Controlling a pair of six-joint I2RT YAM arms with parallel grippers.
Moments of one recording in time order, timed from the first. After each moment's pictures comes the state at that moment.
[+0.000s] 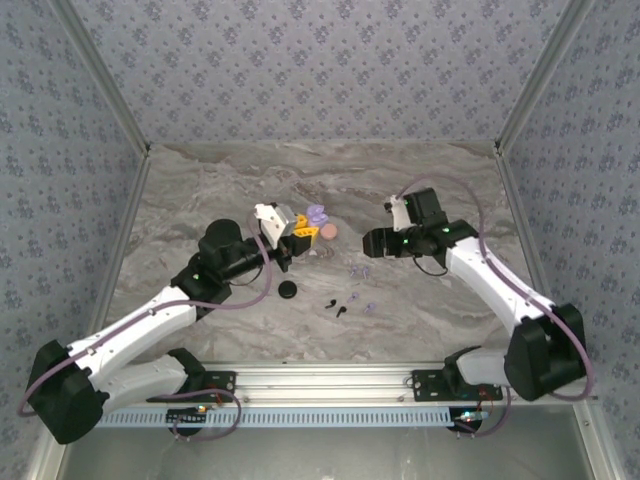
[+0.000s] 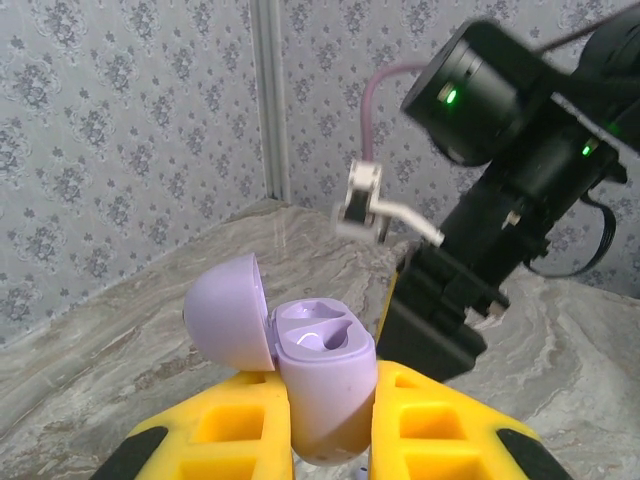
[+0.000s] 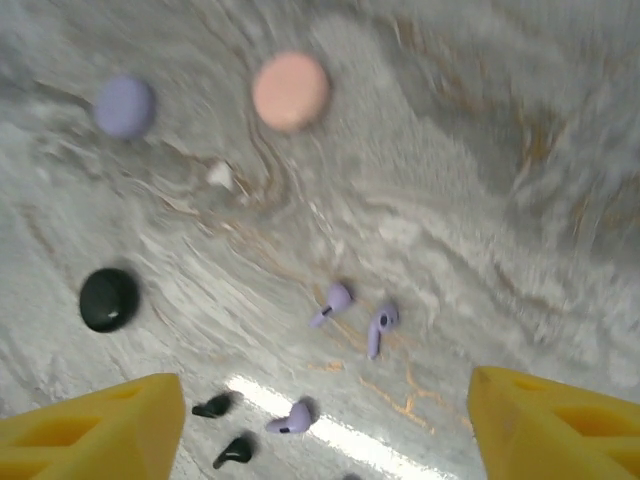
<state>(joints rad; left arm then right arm) -0.74 1.03 0.71 0.27 0.30 0.01 0.39 1.33 0.97 -0.62 -0.28 0.26</state>
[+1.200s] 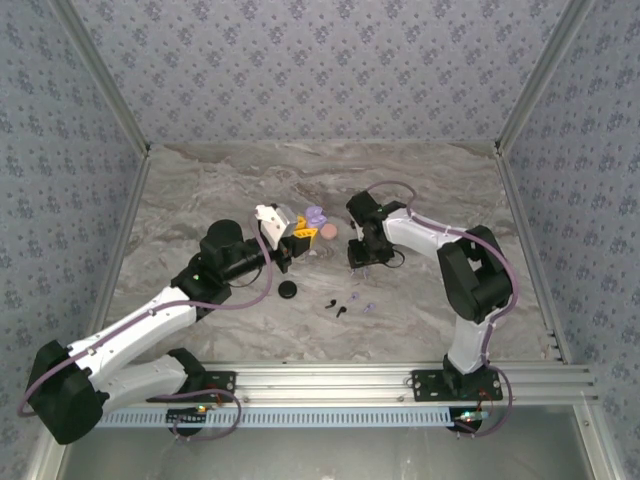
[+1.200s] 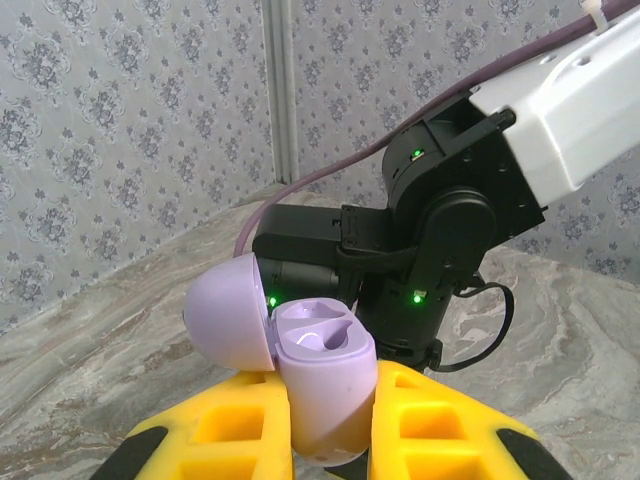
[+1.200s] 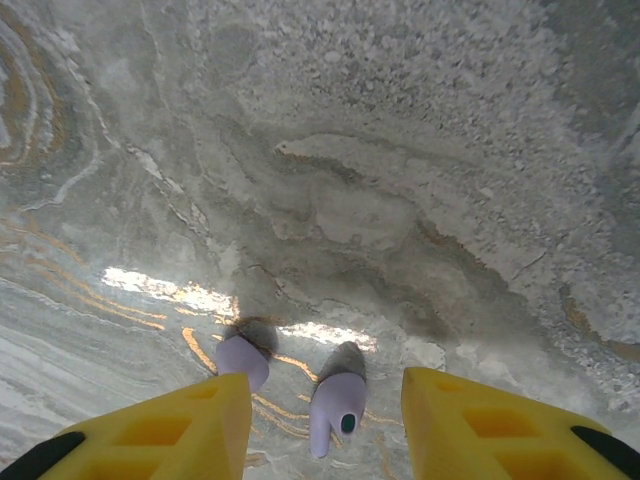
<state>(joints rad) -0.74 1.03 0.70 0.25 0.28 0.02 0.55 1.84 1.24 -0.77 -0.03 0.30</state>
